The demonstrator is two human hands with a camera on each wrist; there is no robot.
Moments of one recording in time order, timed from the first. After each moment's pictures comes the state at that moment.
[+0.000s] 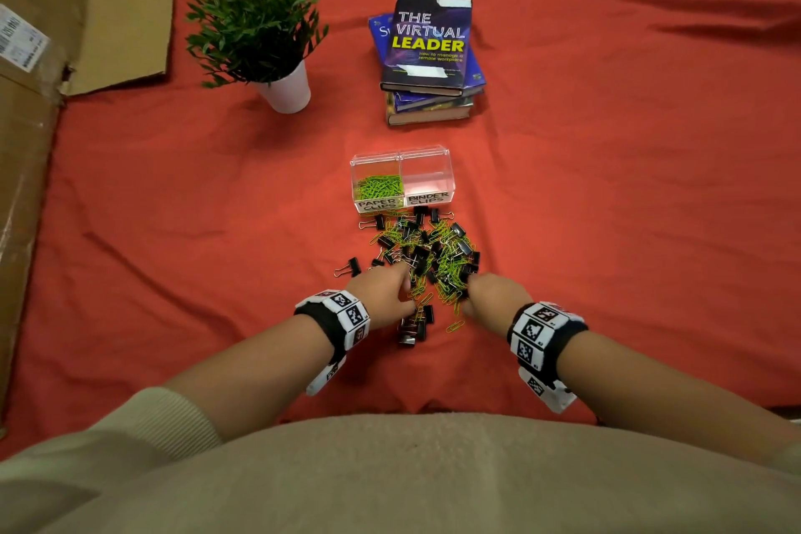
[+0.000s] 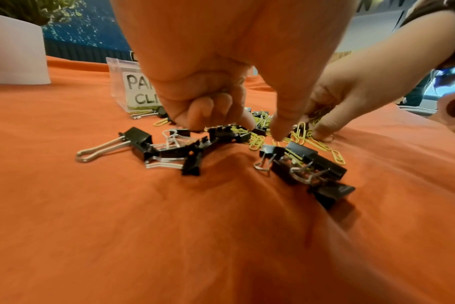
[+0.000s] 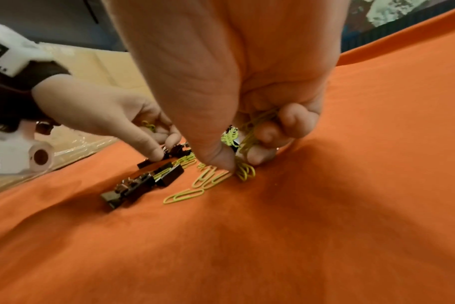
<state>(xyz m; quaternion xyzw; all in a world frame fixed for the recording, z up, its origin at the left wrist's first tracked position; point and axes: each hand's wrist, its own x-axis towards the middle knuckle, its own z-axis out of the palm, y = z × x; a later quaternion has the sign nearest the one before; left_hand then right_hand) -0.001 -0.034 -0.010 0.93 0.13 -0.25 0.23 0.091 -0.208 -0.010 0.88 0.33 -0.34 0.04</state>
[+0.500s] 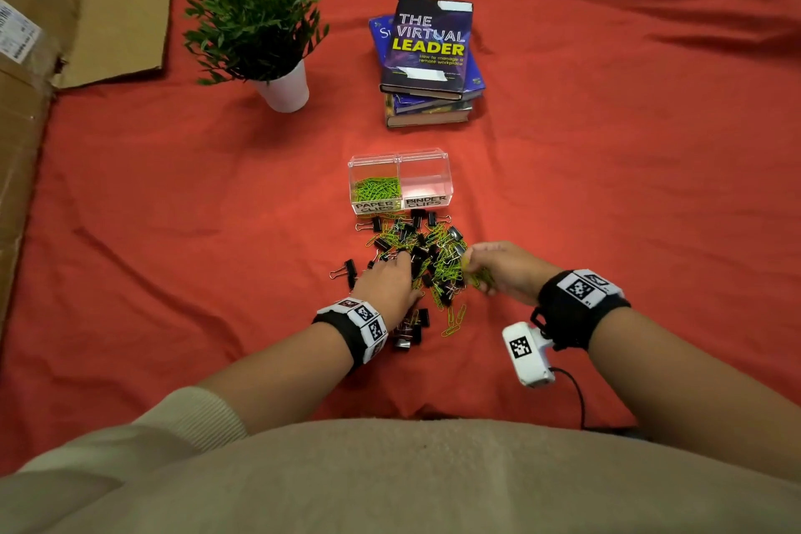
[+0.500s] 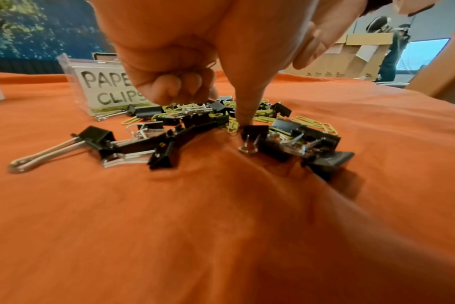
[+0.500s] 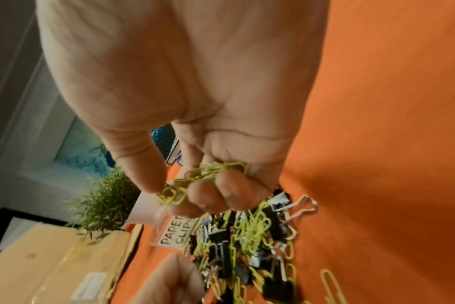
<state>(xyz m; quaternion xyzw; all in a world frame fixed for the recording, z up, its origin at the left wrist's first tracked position) 0.011 -0.053 -0.016 0.96 0.15 -0.17 0.15 0.138 -0.212 0.018 0.69 0.10 -0.55 -0.46</state>
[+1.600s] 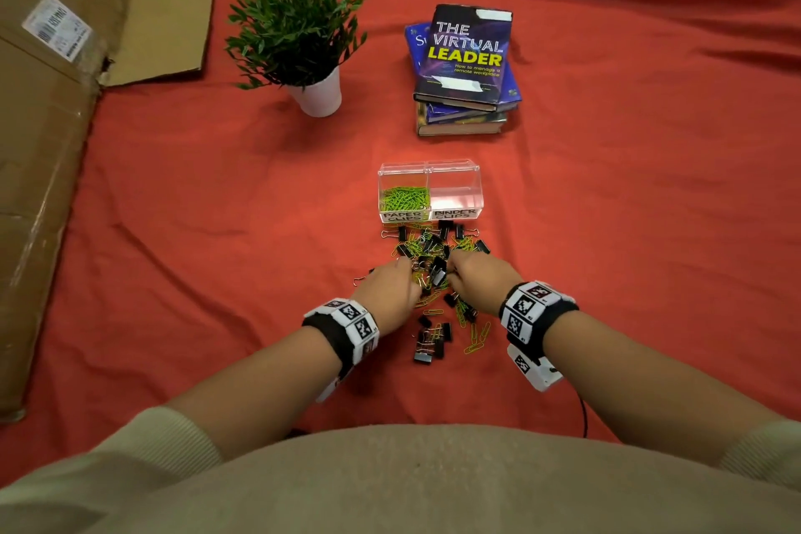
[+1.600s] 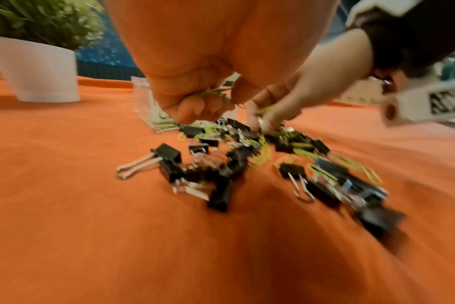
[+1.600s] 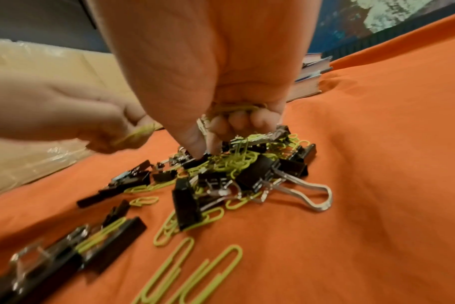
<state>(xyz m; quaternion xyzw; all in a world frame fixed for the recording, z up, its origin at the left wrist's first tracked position) 0.003 -0.017 0.000 0.94 0.18 -0.17 0.25 0.122 -0.150 -0.007 0.86 0.42 -0.30 -0.04</state>
